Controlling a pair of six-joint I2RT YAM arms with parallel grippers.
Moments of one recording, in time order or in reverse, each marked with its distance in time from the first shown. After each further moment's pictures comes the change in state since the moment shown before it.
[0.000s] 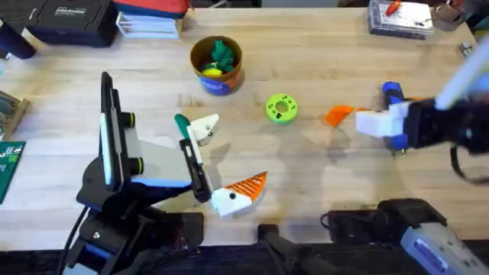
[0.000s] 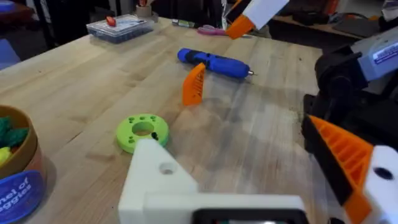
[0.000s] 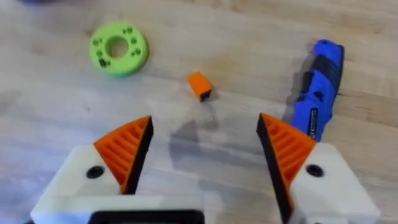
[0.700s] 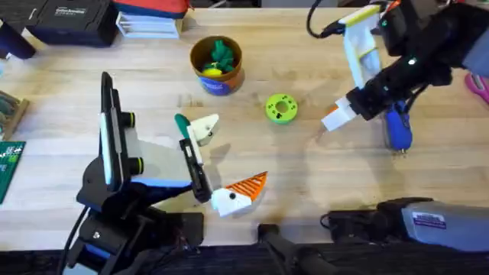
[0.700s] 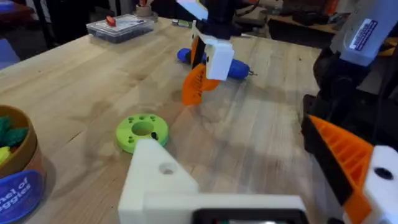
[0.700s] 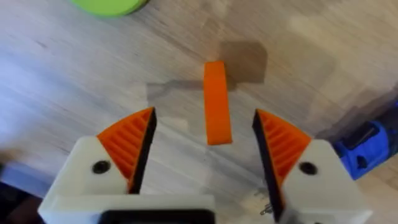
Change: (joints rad) left arm 0.000 0.000 0.000 0.000 0.000 -0.001; right arm 0.090 0.729 0.172 -0.013 0.023 -0.318
